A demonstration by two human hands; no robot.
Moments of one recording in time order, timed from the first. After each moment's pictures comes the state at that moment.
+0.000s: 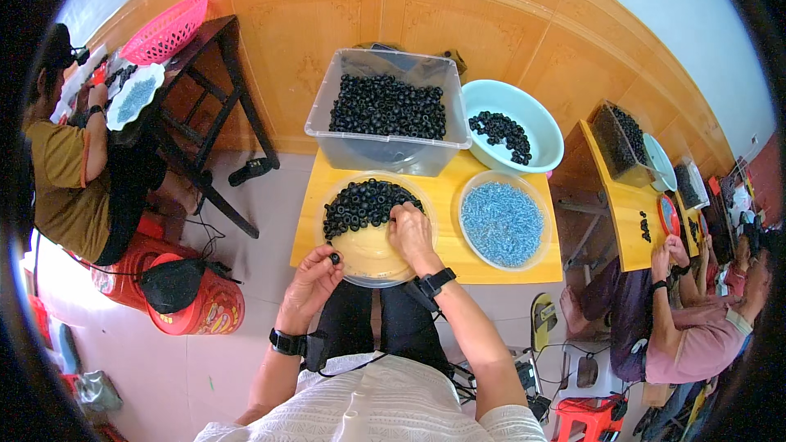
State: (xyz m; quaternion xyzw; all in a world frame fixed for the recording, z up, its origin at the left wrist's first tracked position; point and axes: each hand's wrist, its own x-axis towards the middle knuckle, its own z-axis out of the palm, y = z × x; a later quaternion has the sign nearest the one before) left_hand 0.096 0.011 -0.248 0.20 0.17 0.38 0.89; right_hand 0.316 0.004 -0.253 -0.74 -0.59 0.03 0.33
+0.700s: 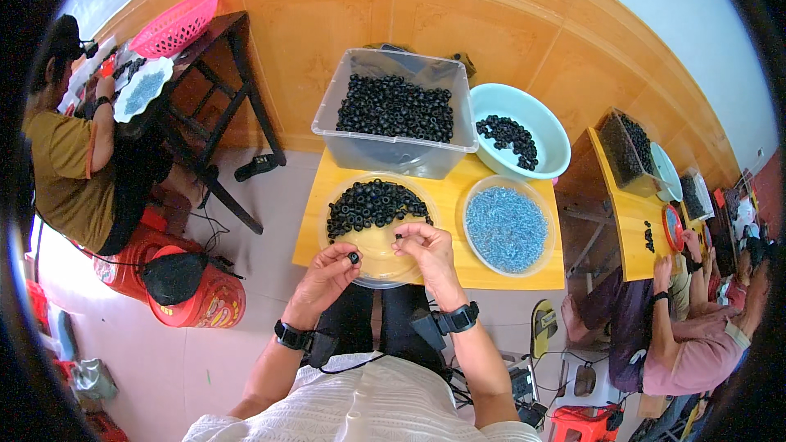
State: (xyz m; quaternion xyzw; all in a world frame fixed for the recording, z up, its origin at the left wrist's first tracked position) left_hand 0.116 0.010 -0.242 0.26 0.16 0.34 0.89; right_hand 0.308 -0.050 -0.202 -0.53 -0.33 0.46 0.63
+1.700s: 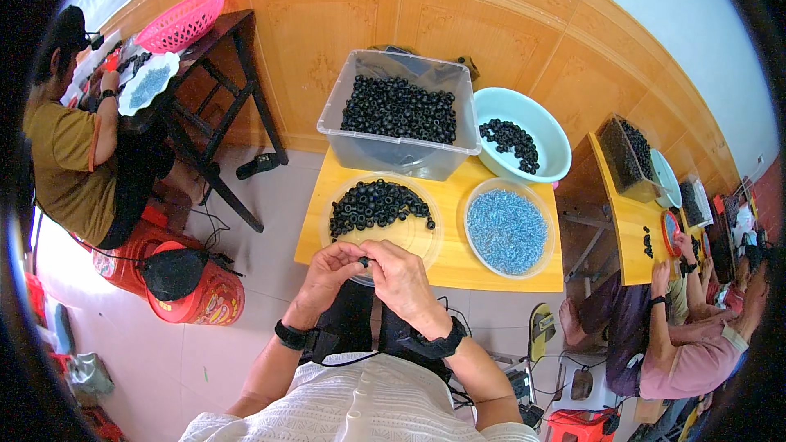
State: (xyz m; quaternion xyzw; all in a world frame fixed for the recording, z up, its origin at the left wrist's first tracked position) left_hand 0.120 0.006 -0.238 0.45 0.19 0.37 0.79; right_hand 0.255 -0.061 -0.165 -0.61 -0.64 0.15 0.45
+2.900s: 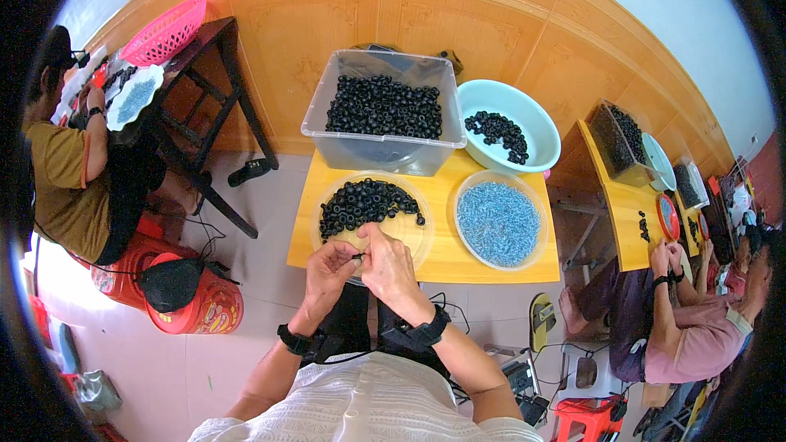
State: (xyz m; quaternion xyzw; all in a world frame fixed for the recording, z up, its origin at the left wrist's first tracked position) left_hand 0.134 0.000 -0.241 0.58 0.30 0.40 0.64; right_hand 0.258 -0.046 -0.177 -0.69 -0.57 0.20 0.39
